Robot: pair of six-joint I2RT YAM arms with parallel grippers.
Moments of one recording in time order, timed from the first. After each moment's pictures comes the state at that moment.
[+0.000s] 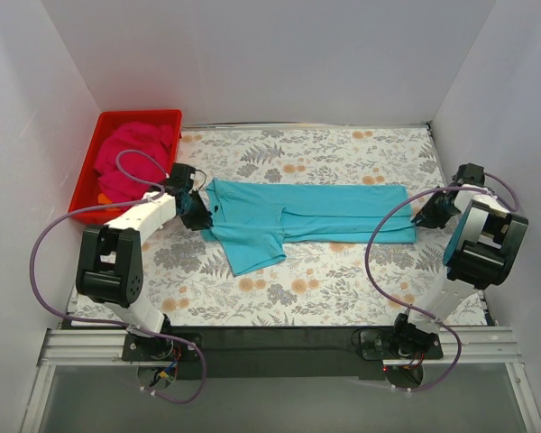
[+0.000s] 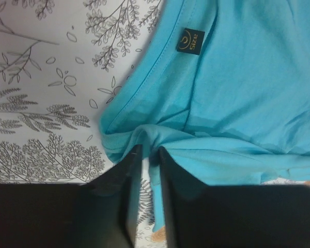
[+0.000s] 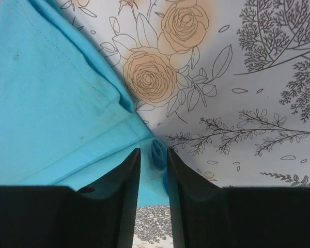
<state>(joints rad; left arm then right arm) -0.19 1.63 1.04 -0.53 0.07 -0.66 -0.40 1.79 1.15 -0.55 -0.25 0.33</state>
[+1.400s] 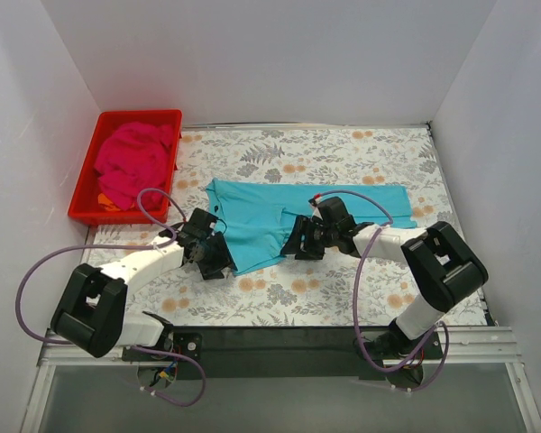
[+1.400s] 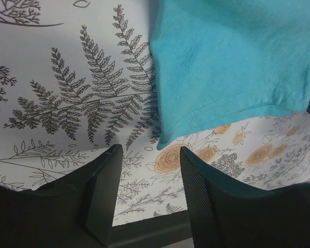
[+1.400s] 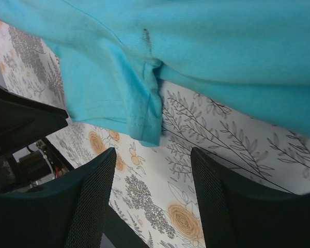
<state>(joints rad) -0.47 1.32 0.65 -0.49 0.15 -0.89 0.59 1.60 0.70 0.07 -0.43 0.77</state>
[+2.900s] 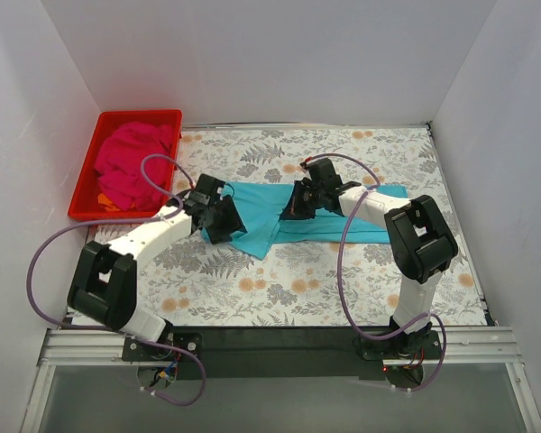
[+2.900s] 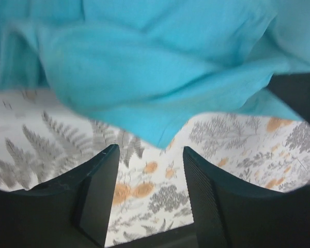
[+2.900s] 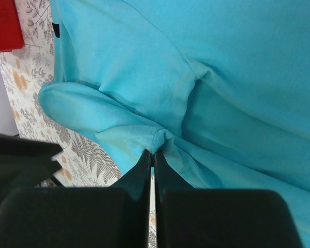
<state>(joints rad) -0.43 1.54 1.03 -0.50 0.10 -0.82 0.53 1.87 1.18 -0.15 -0.41 0.70</state>
